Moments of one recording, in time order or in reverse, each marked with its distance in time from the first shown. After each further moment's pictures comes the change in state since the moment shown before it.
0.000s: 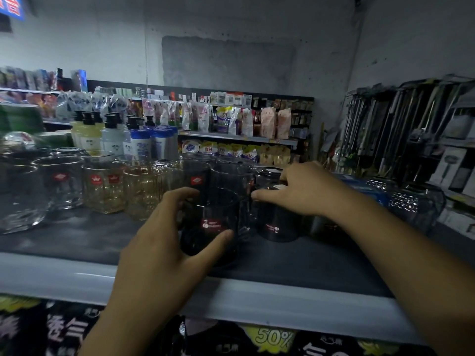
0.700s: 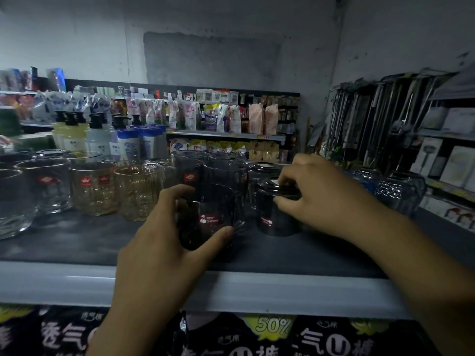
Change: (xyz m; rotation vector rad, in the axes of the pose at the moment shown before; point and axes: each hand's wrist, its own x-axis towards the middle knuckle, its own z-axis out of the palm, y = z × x) left_hand -0.002 0.001 0.003 0.042 0.017 0.009; right_hand -0.051 0.009 -0.003 -0.012 0.275 -0.184
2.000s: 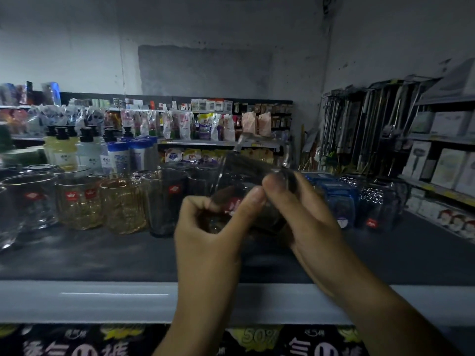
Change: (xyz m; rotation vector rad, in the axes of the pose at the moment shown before) left_hand 0.003 0.076 0.046 -0.987 0.114 -0.265; right_hand -0.050 -0.036 -0.001 1.541 0.083 0.242
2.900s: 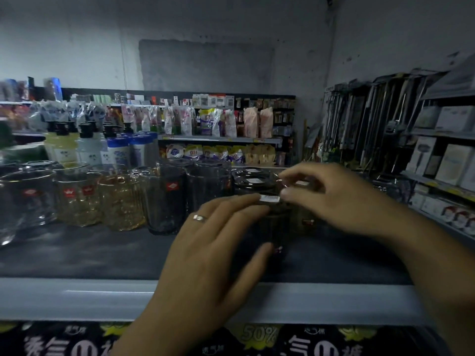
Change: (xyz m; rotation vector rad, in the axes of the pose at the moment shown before) left_hand 0.010 -0.011 -0.035 0.968 -0.463 0.862; right_hand 0.042 -0.029 -0.061 -1.040 -0.130 -0.031
